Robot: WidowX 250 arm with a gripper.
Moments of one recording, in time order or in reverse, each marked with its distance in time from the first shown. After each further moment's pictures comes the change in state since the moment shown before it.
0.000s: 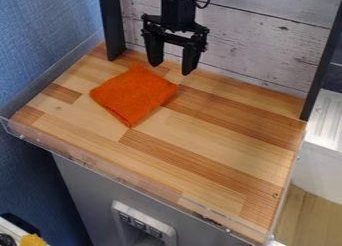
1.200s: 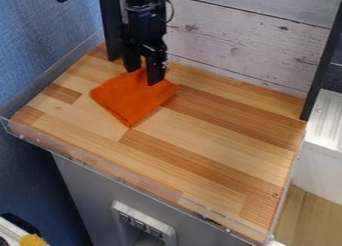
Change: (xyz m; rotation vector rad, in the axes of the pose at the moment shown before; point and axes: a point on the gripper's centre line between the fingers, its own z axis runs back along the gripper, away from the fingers) arm -0.014 0.048 -0.021 0.030 -0.101 -0.330
